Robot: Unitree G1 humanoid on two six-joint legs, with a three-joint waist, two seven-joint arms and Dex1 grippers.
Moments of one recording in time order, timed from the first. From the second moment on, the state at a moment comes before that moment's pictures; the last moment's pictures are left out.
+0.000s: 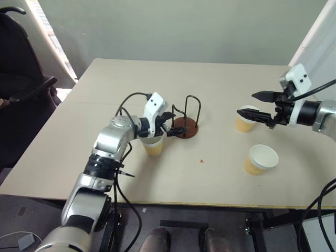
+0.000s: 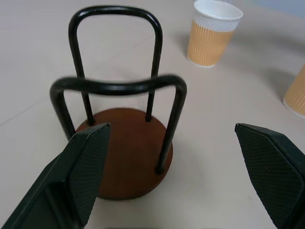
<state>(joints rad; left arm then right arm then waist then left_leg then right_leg) -0.85 0.40 -0.14 0.29 -0.30 0.60 -0.85 -0.69 -0.92 -0.15 -0.21 0.55 0.94 0.85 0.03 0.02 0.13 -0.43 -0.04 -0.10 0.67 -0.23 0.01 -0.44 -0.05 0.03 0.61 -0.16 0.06</state>
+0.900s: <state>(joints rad) -0.94 0.31 -0.16 0.48 -0.20 0.47 -0.90 -0.52 -0.99 -0.19 -0.27 0.60 0.90 0.91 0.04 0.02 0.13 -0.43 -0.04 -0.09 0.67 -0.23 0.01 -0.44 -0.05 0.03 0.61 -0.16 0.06</state>
